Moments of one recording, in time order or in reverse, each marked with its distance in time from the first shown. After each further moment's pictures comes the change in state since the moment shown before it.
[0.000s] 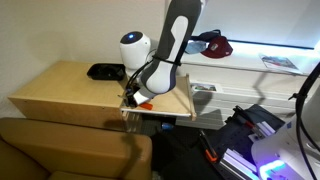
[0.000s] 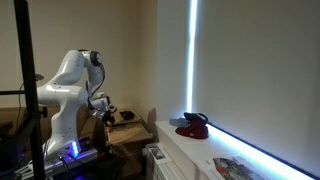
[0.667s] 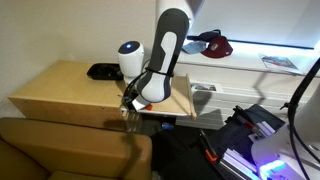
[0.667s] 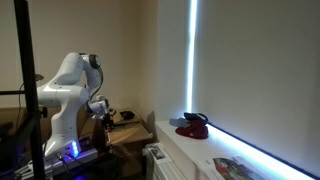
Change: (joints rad) arm 0.088 0.083 -0.057 0.036 0.096 0.040 -0.065
